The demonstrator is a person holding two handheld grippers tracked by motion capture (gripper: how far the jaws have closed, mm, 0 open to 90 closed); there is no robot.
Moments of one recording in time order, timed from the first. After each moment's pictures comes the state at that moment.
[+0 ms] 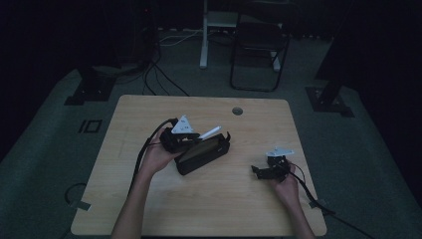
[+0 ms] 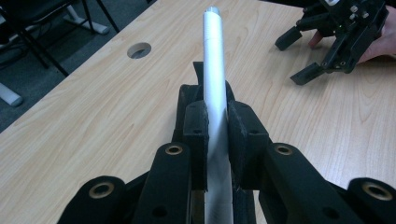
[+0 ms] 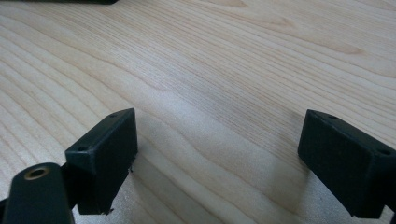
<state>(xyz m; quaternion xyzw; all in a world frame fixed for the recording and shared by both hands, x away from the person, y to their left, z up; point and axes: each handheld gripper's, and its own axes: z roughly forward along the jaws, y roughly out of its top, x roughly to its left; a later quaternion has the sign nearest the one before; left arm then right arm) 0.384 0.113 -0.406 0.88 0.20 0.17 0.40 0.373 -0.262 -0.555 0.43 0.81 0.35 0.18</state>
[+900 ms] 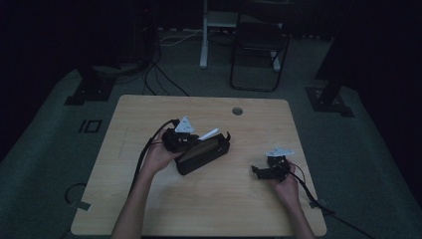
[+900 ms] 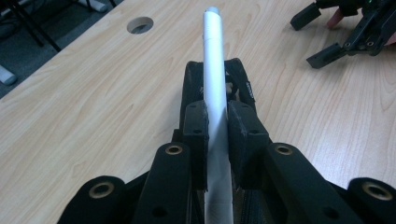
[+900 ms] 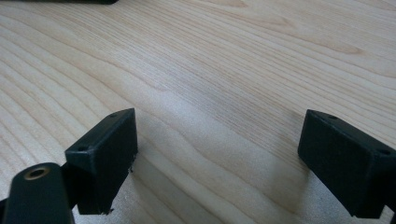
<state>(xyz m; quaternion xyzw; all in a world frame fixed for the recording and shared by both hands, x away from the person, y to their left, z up) 0.398 0.110 -0.426 0.89 0.22 0.16 0.38 0.373 -0.262 -0.555 0.43 0.81 0.35 0.18</state>
